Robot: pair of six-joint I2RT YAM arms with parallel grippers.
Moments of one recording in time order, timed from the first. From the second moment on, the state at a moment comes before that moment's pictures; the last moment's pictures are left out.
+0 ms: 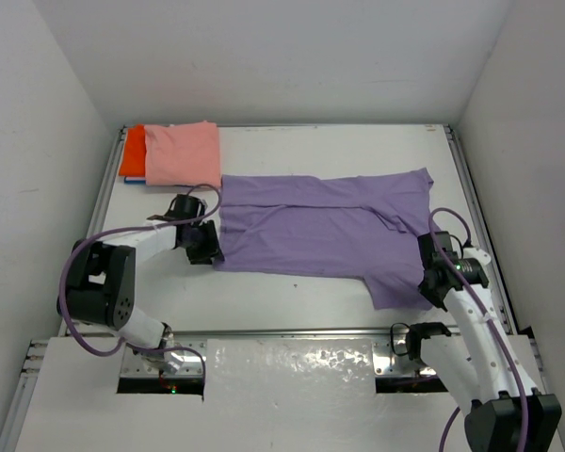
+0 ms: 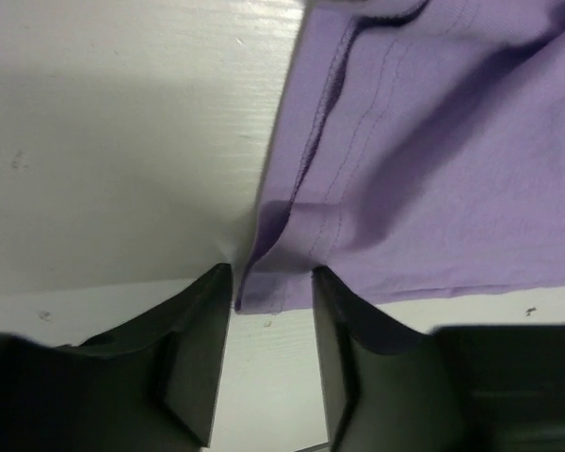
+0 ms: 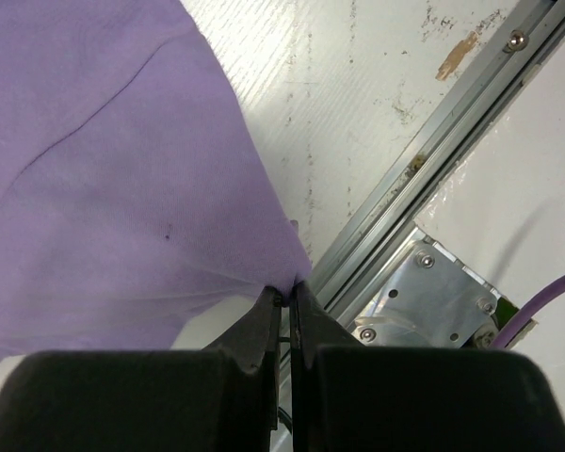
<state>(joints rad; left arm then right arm) -0.17 1.51 0.73 -0.42 0.19 -0.45 0.05 0.78 0.58 -1.13 0.52 0.89</state>
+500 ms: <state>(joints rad) -0.17 1.43 0.70 -0.45 0.27 -0.49 0.05 0.77 0.64 -1.16 0.54 0.89</state>
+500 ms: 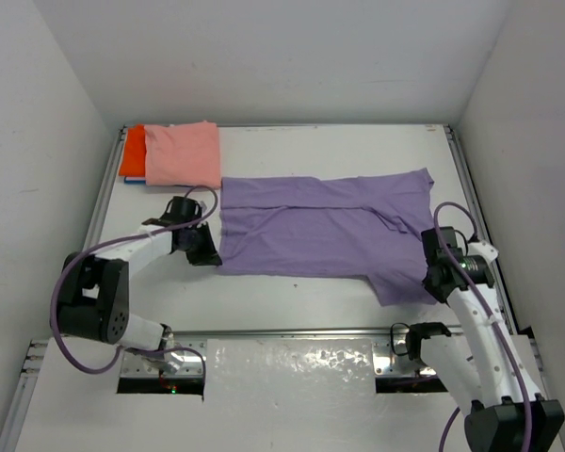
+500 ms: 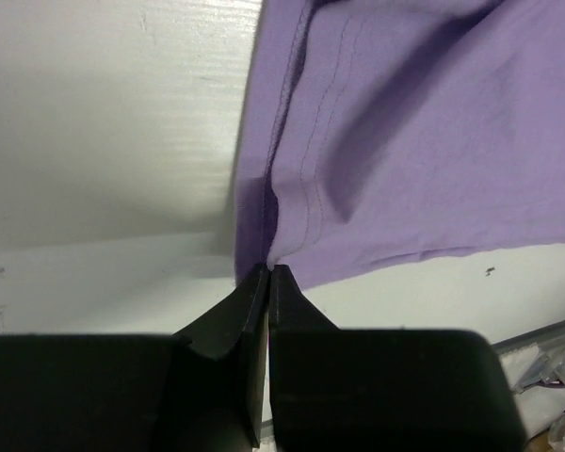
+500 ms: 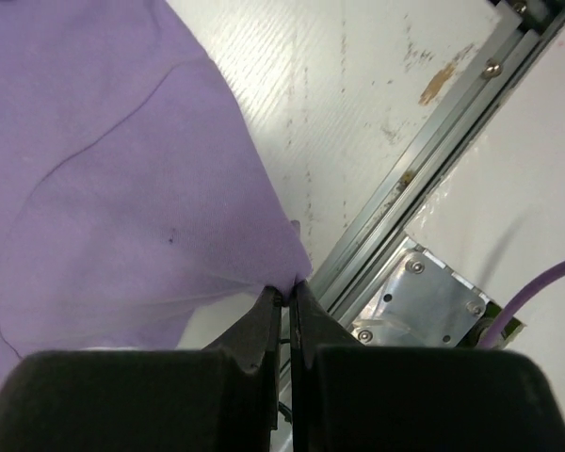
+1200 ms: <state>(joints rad) -0.17 1.24 0.67 -0.57 0.27 -0.57 0.05 0.75 0.67 -1.23 0.62 0.90</state>
